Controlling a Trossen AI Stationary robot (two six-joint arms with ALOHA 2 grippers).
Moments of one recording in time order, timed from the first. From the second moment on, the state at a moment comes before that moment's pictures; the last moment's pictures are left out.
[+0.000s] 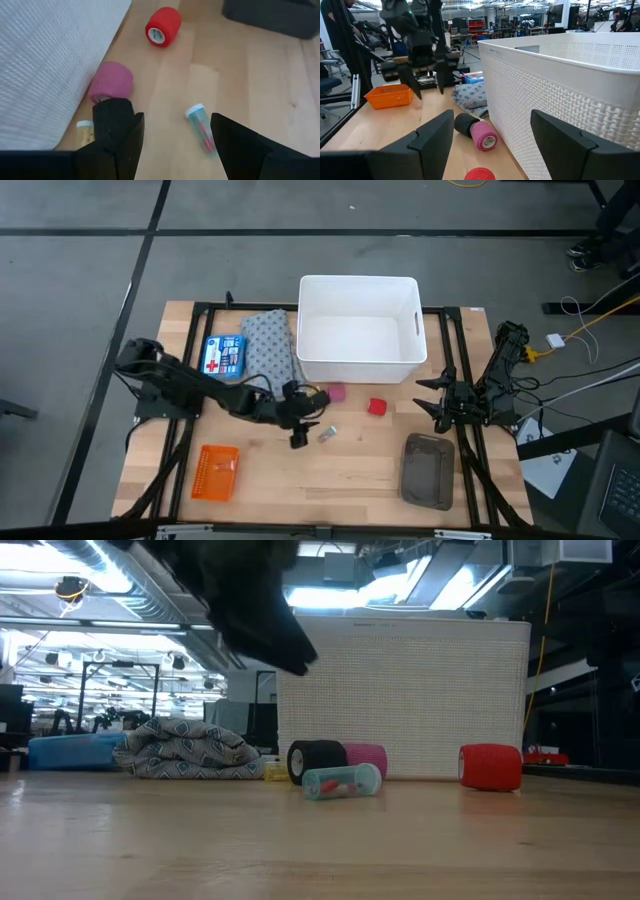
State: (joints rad) left arm -0.28 1.56 0.97 -0.07 -0.34 -0.34; right arm 1.04 0.04 0.02 0.05 1.27 0.07
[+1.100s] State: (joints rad) left arm -0.27 1.89 1.21 -0.16 -0.34 -0.65; right arm 1.04 0.04 0.02 0.05 1.27 0.07
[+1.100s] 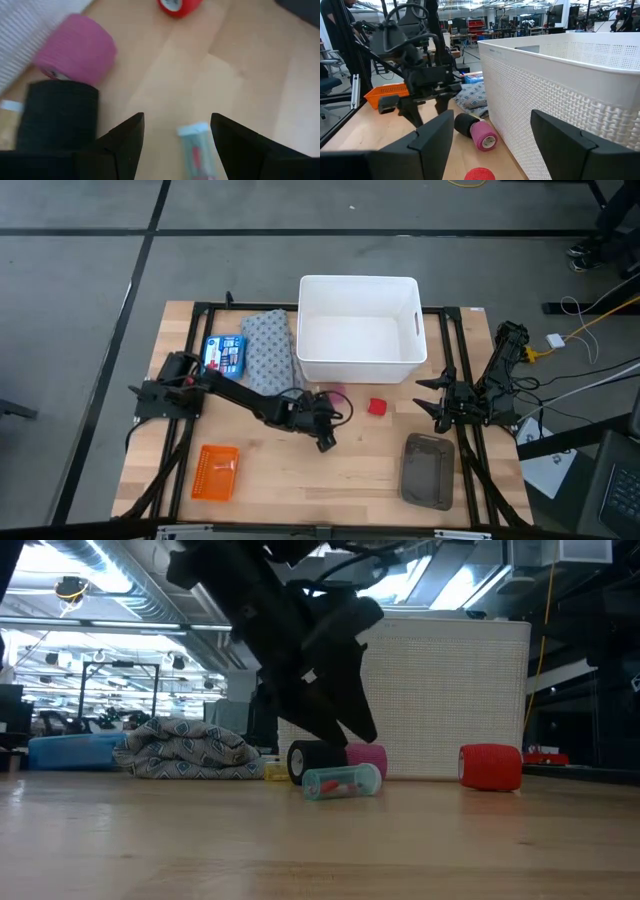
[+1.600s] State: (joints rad) left arm -0.30 1.89 1.21 -0.15 -0.34 -0.69; right arm 1.04 0.04 0.02 0.05 1.27 0.07
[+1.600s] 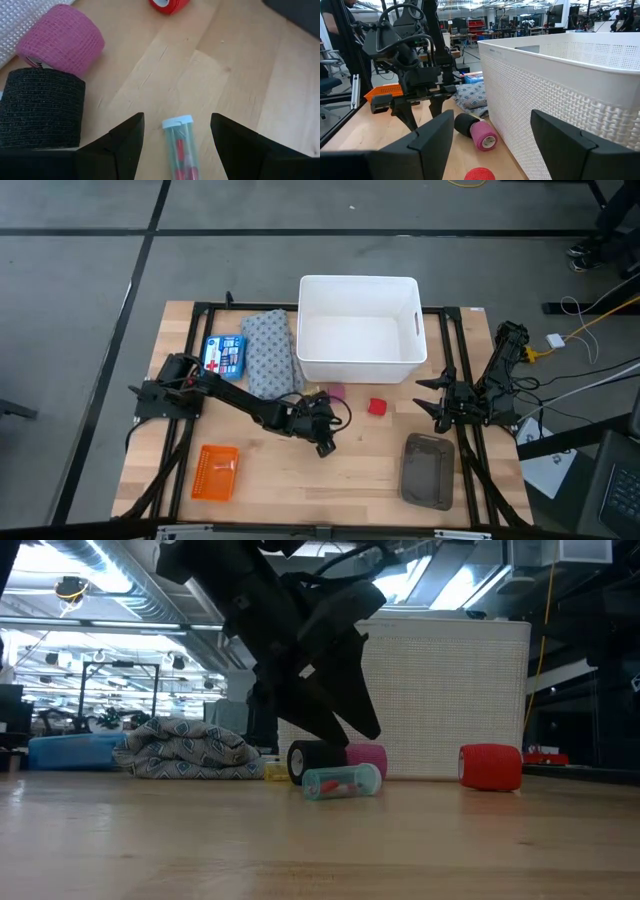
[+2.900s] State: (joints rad) left arm -0.29 1.99 1.21 -0.08 -0.19 -0.59; right arm 1.04 0.04 0.02 0.05 1.27 0.07
